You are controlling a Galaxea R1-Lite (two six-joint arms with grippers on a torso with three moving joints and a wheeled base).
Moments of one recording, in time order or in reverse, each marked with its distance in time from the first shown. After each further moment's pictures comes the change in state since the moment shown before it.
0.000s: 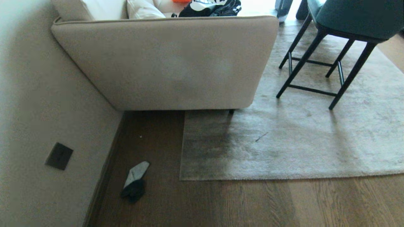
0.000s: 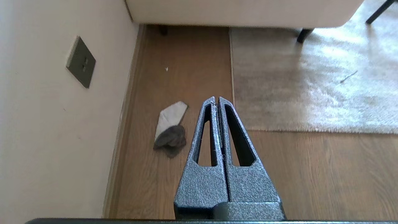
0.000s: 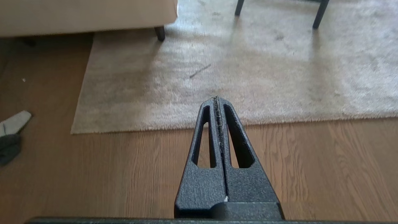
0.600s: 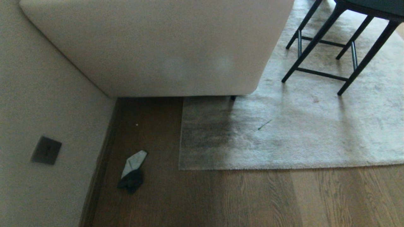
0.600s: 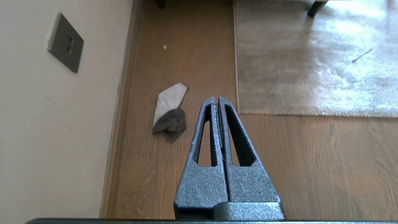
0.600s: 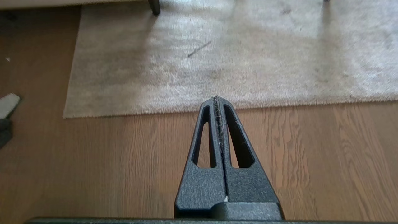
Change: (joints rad) left arm 0.000 0.000 0.000 0.000 0.000 0.000; right arm 0.000 0.000 0.000 0.000 0.000 0.000
